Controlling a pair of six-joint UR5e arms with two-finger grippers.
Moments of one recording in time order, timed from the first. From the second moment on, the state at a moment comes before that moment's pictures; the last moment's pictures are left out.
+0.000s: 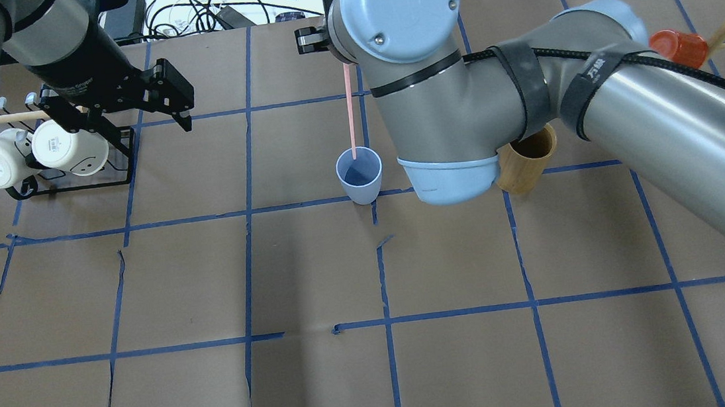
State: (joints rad) left arm -1.54 -1.58 -1.55 -1.53 1.56 -0.02; right arm 1.97 -1.34 1.68 -2.65 -1.67 0.27
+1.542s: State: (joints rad) left arm -1.49 -1.54 -1.54 -1.53 1.53 -0.02; right arm 1.88 -1.38 1.42 -2.05 -1.68 0.27
